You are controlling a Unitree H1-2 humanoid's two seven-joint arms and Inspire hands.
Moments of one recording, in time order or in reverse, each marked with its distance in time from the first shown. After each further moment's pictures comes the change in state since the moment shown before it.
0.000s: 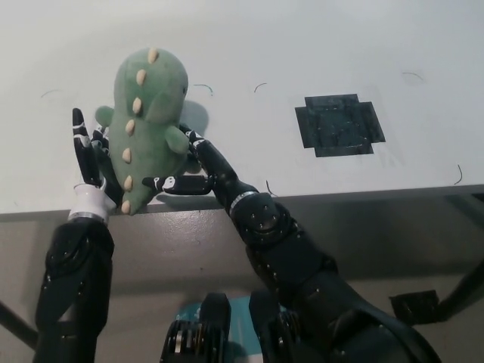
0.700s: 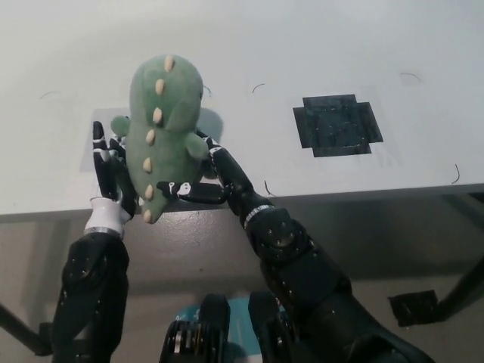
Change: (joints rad) left_arm 0.054 -0.041 -0.032 -0.041 0.033 -0.071 -0.007; right_arm 0.109 -0.025 0.010 -0.128 0.013 -0.010 -0.001
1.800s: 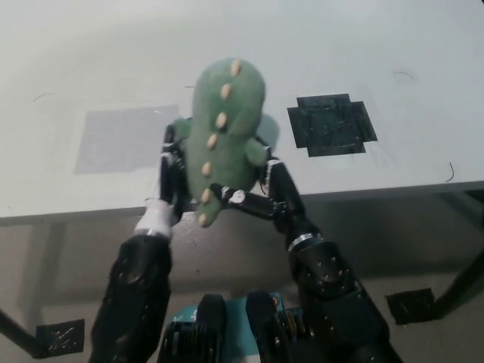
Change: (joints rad) left_arm 0.030 -0.078 -0.129 -0.004 0.161 -0.116 0.014; right_arm 0.244 -0.053 -0.066 -0.277 0.059 -0.050 -0.006
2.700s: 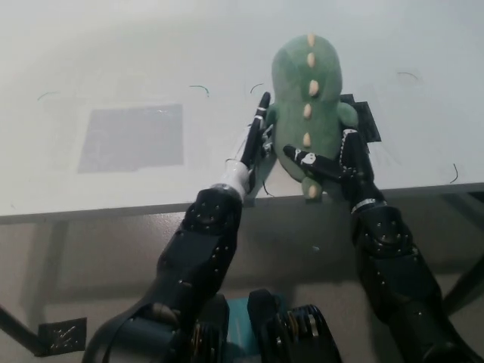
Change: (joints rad) left_arm -0.357 -0.110 -0.063 0.473 0.088 0.051 0.071; right_arm -0.124 -0.137 -0.181 0.155 -0.001 -0.010 -0.049
